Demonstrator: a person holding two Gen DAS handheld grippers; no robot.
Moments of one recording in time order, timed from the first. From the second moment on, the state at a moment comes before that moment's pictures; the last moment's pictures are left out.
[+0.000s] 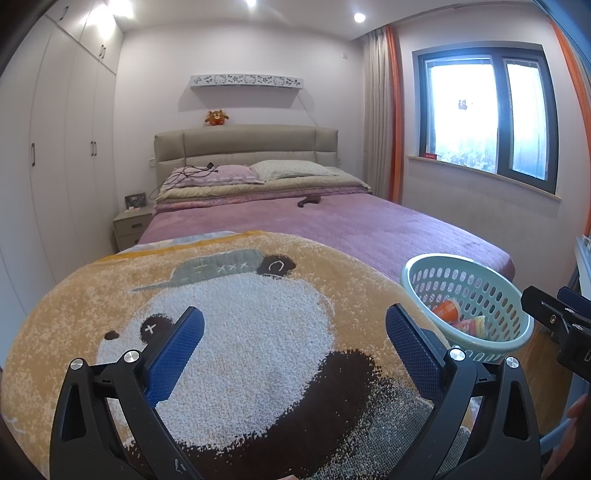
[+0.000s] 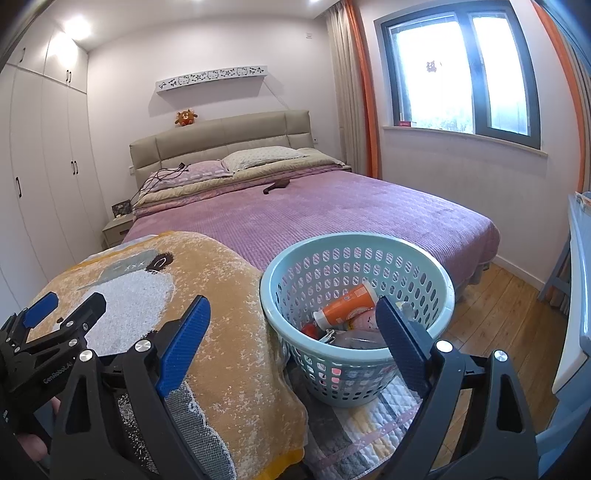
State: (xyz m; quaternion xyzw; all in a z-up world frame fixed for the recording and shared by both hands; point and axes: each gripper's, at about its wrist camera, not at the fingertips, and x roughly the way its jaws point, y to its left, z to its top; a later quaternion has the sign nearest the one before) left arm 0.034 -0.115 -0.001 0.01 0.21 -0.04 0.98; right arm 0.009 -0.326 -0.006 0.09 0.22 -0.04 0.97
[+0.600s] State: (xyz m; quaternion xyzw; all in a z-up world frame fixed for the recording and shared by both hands) left arm 0.033 -0.115 -0.002 0.01 0.20 -0.04 0.98; right arm 0.011 -0.324 -0.011 0.10 0.23 -0.04 0.97
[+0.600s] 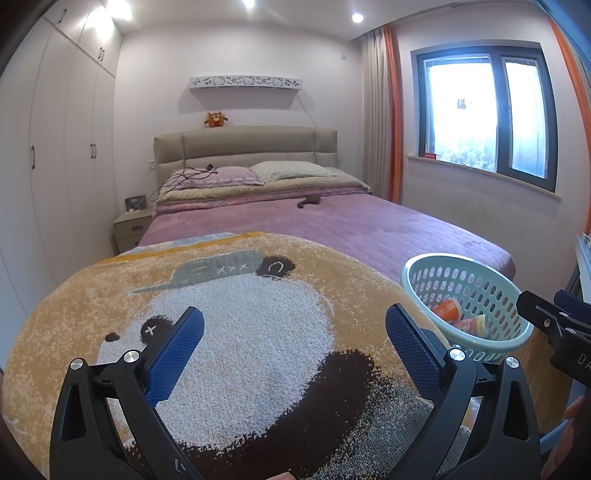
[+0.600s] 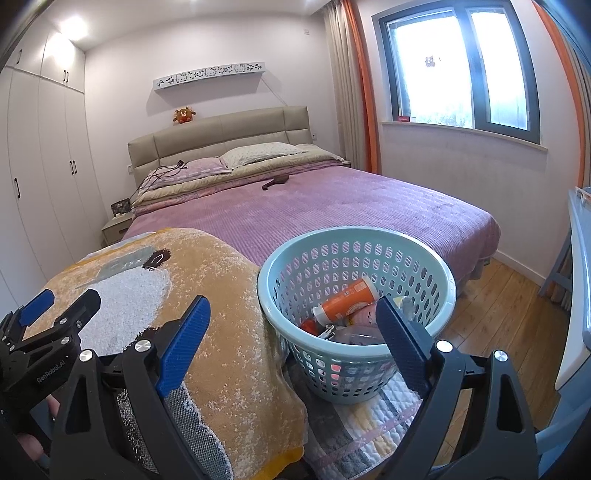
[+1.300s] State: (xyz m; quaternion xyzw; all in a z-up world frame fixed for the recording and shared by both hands) left arm 0.037 -0.108 -0.001 -0.01 0.21 -0.04 0.98; right arm 0.020 -0.331 -0.009 0.12 0.28 -0.09 0.95
